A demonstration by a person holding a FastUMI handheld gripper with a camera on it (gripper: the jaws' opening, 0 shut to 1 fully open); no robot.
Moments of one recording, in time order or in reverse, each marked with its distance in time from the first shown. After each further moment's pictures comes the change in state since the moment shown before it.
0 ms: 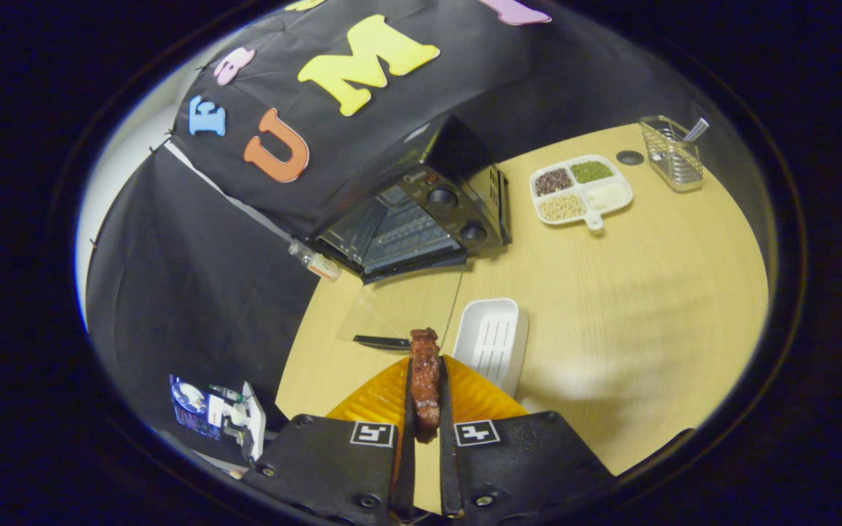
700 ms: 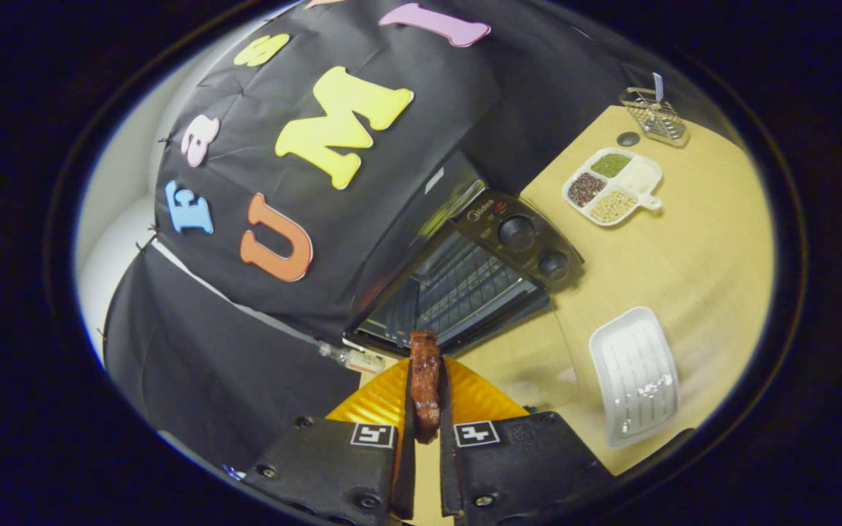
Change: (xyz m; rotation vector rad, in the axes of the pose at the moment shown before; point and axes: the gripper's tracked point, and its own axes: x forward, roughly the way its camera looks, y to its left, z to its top) arm 0.104 0.100 0.047 0.333 -0.353 0.086
